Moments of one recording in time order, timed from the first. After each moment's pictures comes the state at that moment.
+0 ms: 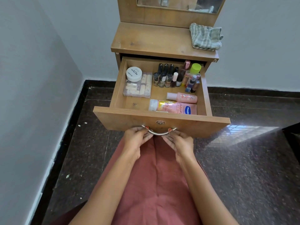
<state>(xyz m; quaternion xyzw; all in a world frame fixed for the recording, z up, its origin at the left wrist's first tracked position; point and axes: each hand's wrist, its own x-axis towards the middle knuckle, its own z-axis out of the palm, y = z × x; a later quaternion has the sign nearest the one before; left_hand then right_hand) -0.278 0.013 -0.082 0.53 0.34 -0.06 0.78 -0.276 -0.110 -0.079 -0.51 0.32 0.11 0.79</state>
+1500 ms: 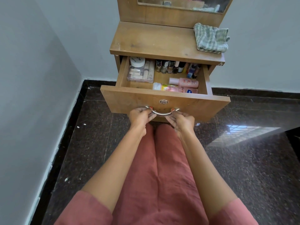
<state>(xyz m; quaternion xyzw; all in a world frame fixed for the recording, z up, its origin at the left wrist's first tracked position) -0.191 0.012 -0.079 0.53 0.34 -0.02 0.78 -0.185 -0.101 -0.080 -0.52 0.32 0.08 0.79</state>
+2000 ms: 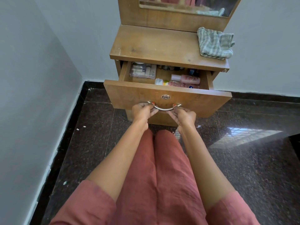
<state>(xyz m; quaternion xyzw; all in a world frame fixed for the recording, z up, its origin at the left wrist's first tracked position) -0.148 0.013 -0.075 0.52 0.34 -0.02 0.78 -0.141 -0.100 -0.078 -0.53 0.33 0.06 0.78</state>
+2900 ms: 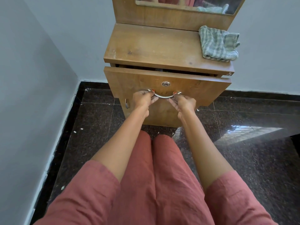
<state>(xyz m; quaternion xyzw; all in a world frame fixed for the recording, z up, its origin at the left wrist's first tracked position) -0.078 0.018 -0.079 0.54 0.35 -0.02 0.76 -0.073 -0.092 -0.077 -0.54 0.33 0.05 0.78</state>
